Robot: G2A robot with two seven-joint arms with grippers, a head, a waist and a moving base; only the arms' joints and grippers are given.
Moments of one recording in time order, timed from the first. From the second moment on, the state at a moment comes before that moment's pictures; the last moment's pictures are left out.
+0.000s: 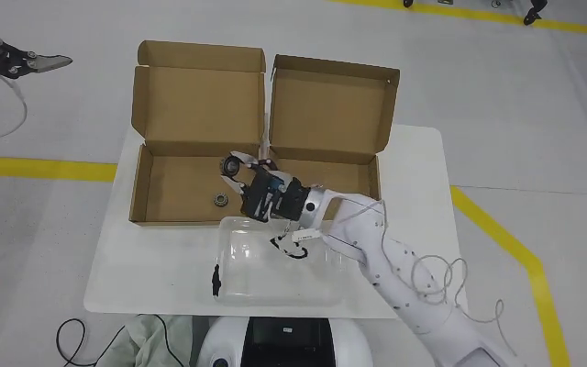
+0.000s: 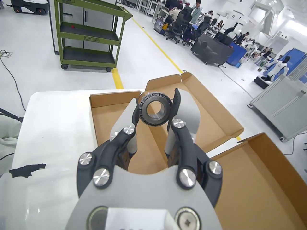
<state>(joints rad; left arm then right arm) 0.56 -0.16 -1.11 -1.50 0.89 -0.82 -0.11 -0.99 -1.42 0.80 -1.64 -1.45 -0.46 0.04</state>
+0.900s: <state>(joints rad) 0.56 -0.16 -1.11 -1.50 0.89 -0.82 -0.11 -0.60 -1.67 0.51 -0.89 -1.15 -0.36 0.24</state>
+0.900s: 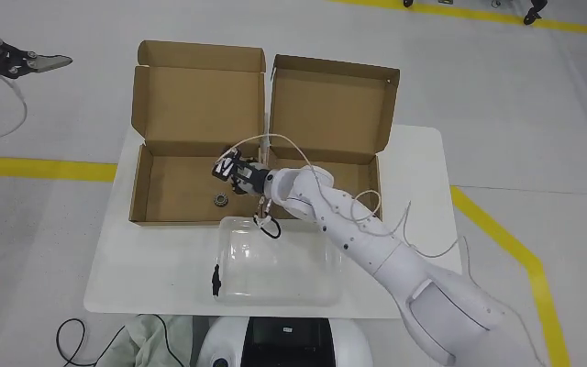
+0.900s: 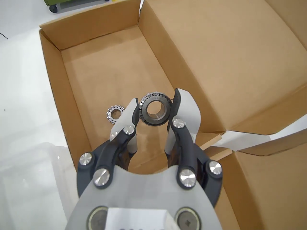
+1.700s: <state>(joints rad) 0.56 -0.16 -1.11 -1.50 0.89 -0.82 -0.11 -0.48 -1.86 0.42 -0.54 -1.13 -0.37 0.31</state>
